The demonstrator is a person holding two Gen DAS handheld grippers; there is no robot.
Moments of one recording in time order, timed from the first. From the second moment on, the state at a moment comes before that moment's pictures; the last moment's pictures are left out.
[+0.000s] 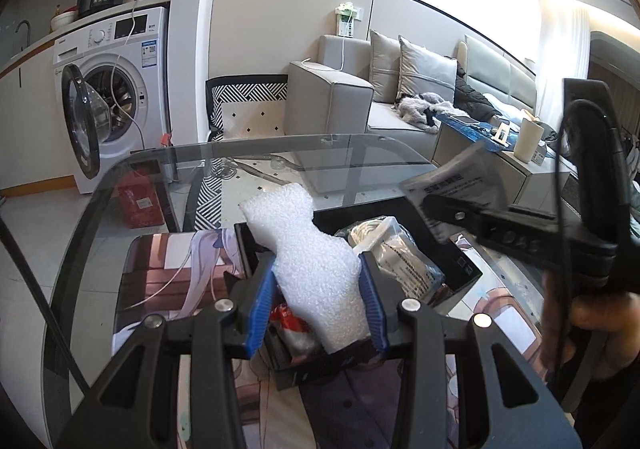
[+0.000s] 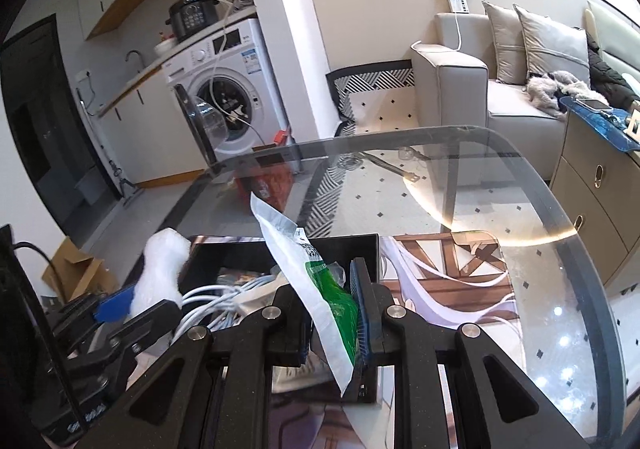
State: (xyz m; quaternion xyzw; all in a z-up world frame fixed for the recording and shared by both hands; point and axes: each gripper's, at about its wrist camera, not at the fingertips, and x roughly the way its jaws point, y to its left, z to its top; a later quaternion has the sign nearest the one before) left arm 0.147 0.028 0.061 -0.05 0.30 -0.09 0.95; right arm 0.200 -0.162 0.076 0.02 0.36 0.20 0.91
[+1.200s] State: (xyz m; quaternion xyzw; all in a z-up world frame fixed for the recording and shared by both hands) left arm 0.153 0.032 0.053 -0.05 0.30 -0.08 0.95; right arm 0.179 -0.162 0.069 -0.07 0.32 0.22 0.92
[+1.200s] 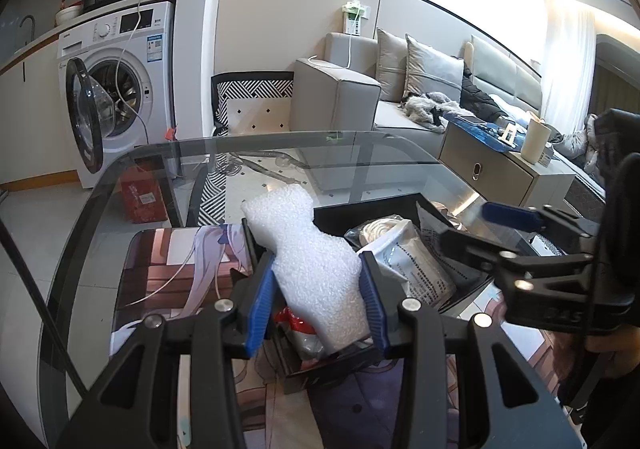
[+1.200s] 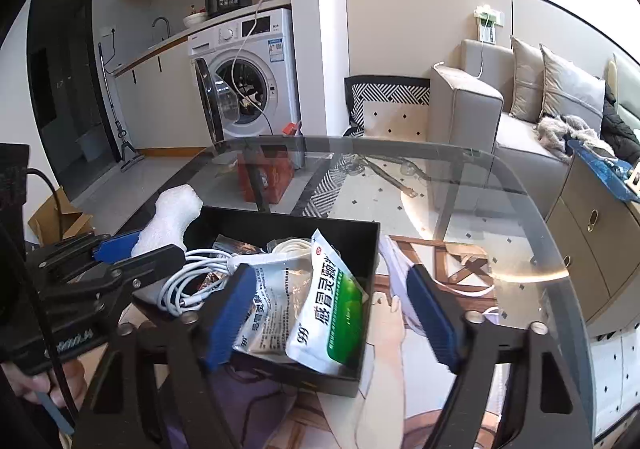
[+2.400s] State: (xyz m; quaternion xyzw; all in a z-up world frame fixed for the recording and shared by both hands) left arm 0.159 0.029 0.048 -0.04 0.32 -0.07 0.94; right arm 0.164 -0.193 0.075 -0.07 0.31 0.21 0.92
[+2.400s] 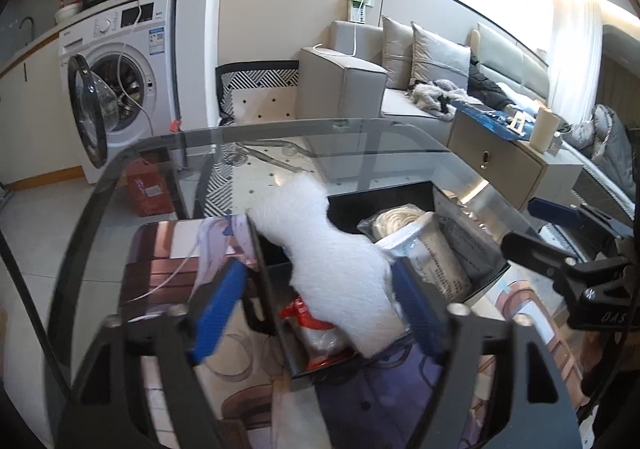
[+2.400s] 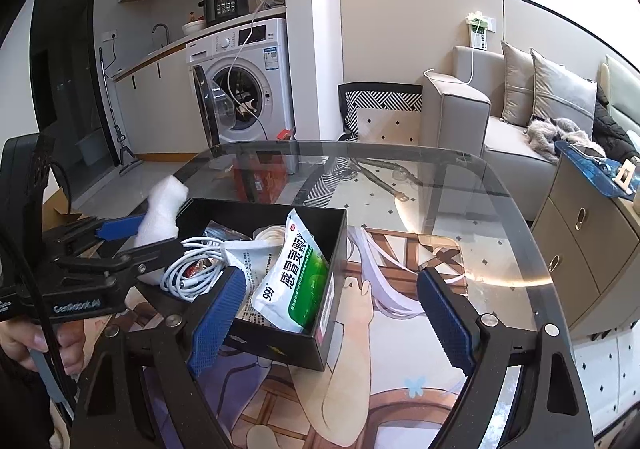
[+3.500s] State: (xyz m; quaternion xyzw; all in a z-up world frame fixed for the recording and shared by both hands) left arm 0.082 0.032 0.047 -0.03 0.26 -0.01 0.97; right arm 0.109 -0.201 0.060 -0.08 0.25 0.28 0.92
